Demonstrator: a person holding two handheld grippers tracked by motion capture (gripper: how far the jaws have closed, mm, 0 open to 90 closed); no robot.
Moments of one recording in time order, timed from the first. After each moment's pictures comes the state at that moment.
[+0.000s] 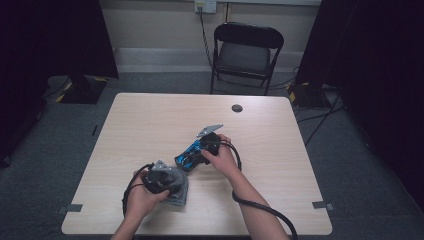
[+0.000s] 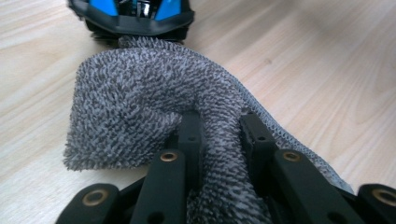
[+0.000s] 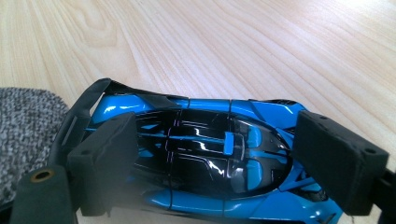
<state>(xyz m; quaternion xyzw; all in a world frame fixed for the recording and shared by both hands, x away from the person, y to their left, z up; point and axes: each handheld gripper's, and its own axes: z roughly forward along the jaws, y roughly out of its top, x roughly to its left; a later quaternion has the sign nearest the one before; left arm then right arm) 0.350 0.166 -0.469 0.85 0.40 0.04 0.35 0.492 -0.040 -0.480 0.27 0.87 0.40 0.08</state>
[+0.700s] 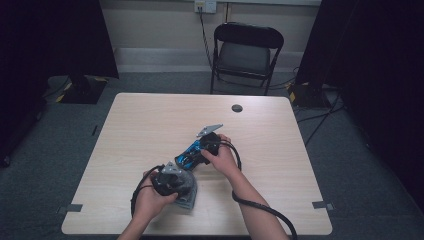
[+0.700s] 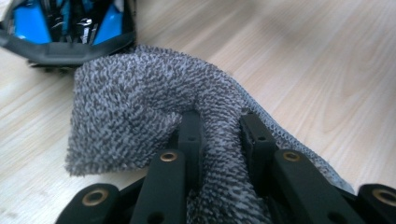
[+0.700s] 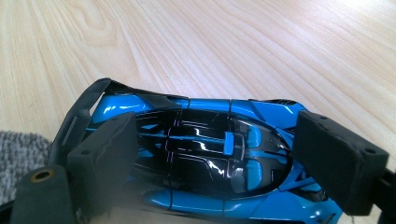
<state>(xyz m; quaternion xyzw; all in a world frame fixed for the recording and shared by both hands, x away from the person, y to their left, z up) 0.348 0.141 -0.469 0.86 0.36 0.03 0.36 0.492 -0.040 -0.479 0.27 0.87 0.40 0.08</state>
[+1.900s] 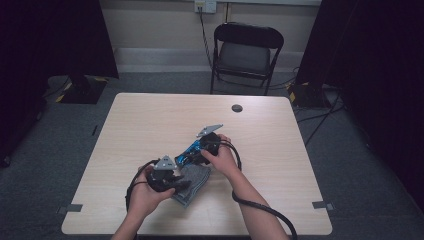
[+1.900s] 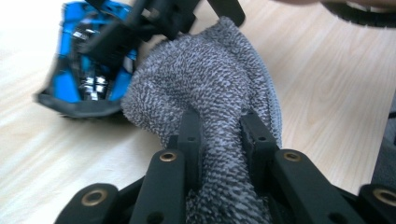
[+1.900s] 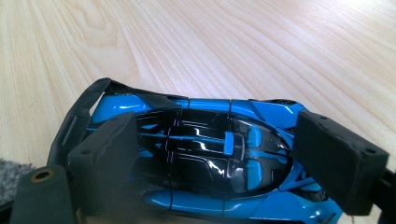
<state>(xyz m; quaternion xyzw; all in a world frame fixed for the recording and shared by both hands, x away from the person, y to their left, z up) 0.346 0.156 -0.435 0.84 0.35 0.06 0.41 0.492 -0.040 -0.479 0.27 0.87 0.40 0.08</state>
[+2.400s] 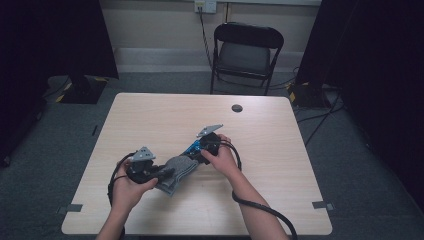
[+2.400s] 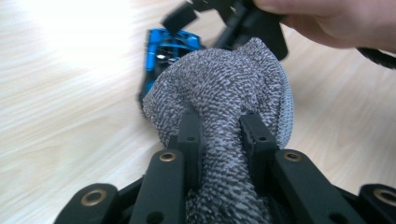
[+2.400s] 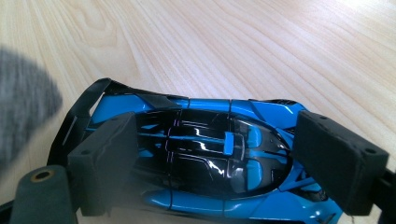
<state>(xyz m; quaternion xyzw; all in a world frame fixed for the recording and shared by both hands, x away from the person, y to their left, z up) 0.354 0.205 -0.422 0.80 0.40 0.10 0.44 0.491 -0.040 -0.480 0.27 0.87 0.40 0.08</state>
